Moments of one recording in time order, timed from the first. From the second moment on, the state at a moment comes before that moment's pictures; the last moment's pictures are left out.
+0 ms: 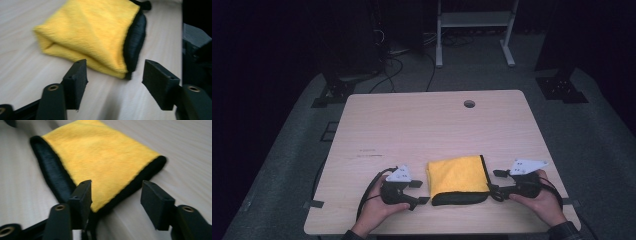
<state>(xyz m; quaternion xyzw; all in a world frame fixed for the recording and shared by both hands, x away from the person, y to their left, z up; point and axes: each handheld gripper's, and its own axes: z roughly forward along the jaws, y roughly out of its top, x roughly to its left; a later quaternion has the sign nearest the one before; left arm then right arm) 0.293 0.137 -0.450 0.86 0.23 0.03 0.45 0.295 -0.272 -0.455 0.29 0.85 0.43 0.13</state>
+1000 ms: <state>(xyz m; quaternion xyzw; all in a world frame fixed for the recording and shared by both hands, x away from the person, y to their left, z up) 0.317 0.259 -0.478 0.84 0.39 0.16 0.33 0.320 -0.325 -0.477 0.42 0.82 0.34 0.20</state>
